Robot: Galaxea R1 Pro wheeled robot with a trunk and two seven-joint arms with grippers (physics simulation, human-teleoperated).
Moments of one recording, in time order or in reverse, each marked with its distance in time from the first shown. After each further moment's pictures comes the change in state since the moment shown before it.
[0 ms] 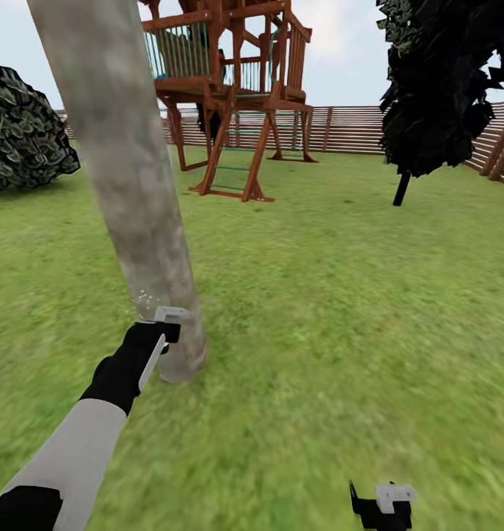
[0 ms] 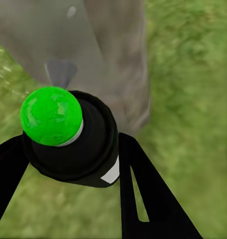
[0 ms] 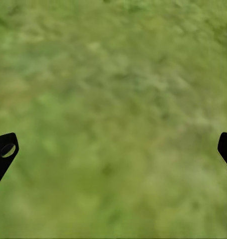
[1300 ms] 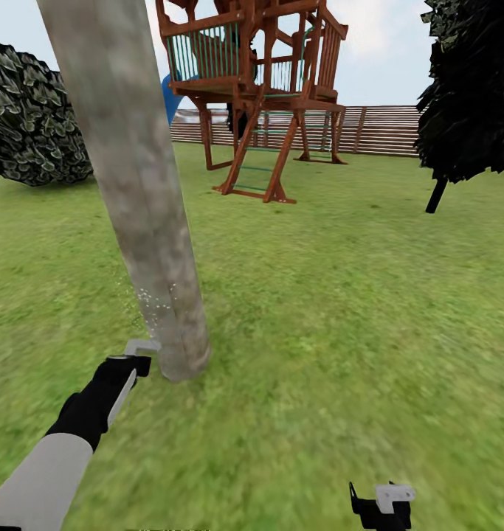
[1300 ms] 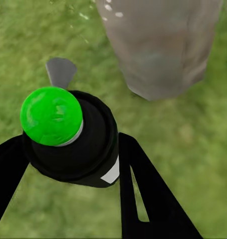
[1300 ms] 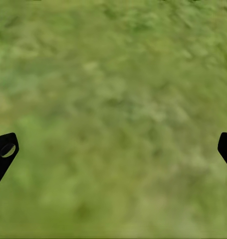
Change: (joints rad) left arm 0.129 0.122 0.042 0.073 0.013 -0.102 0.004; right arm 0.000 0.001 0.000 0.001 0.000 0.000 0.001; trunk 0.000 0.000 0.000
